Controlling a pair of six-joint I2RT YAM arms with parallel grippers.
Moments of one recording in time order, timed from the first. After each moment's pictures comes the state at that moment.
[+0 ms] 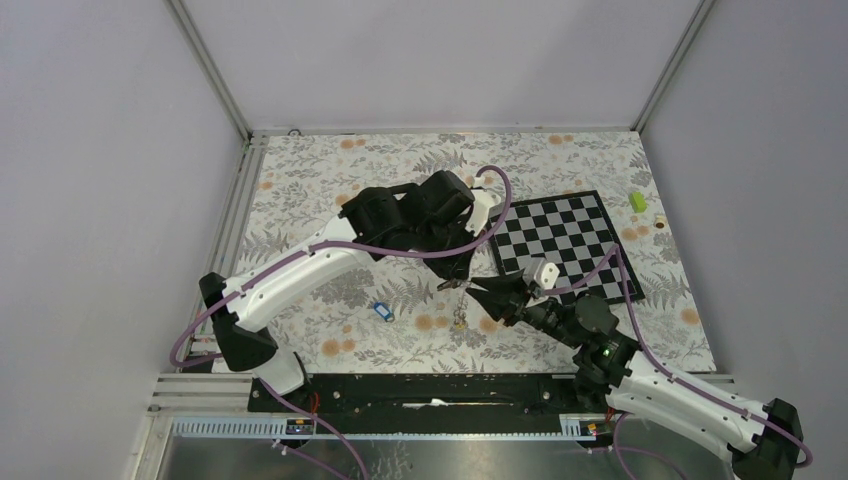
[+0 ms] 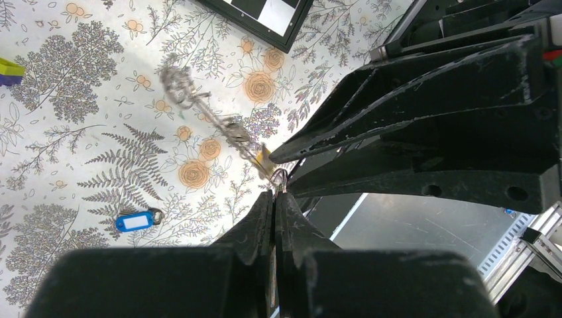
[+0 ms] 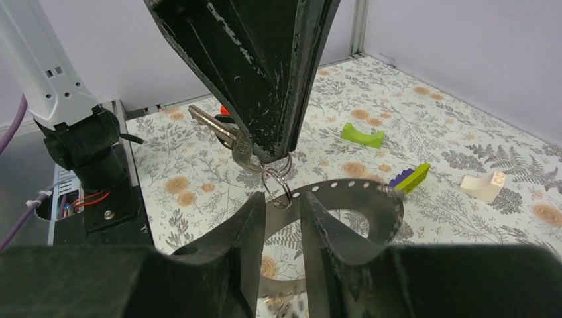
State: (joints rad) left arm -1.06 1.60 1.82 -1.12 0.16 -0.28; right arm 0.95 0.50 0.26 0.39 -0.12 0.04
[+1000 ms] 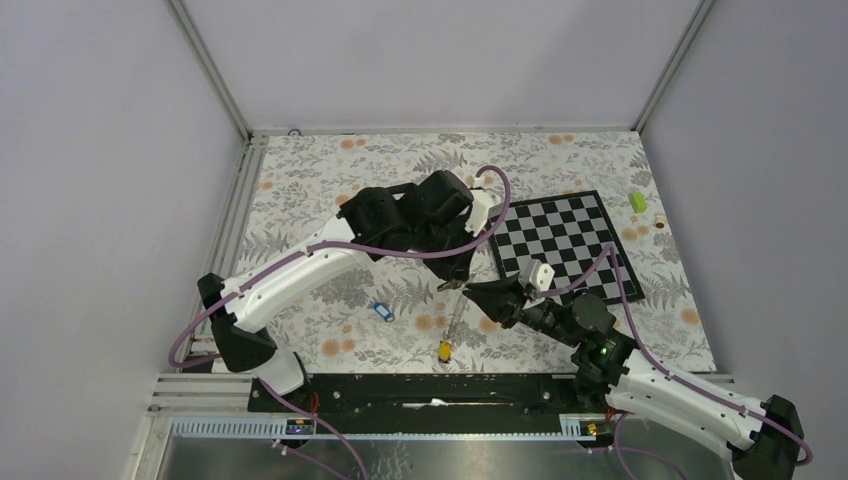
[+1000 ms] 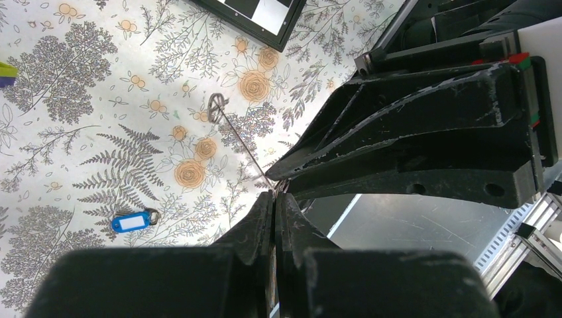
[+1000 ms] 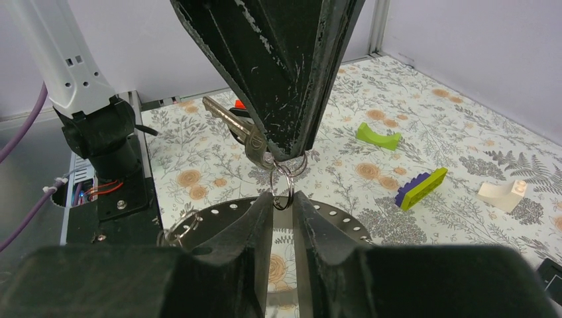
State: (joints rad) left arm -1.06 1.60 1.82 -1.12 0.17 -0.28; right arm 0.95 0.54 0.26 0.41 -0.18 0.04
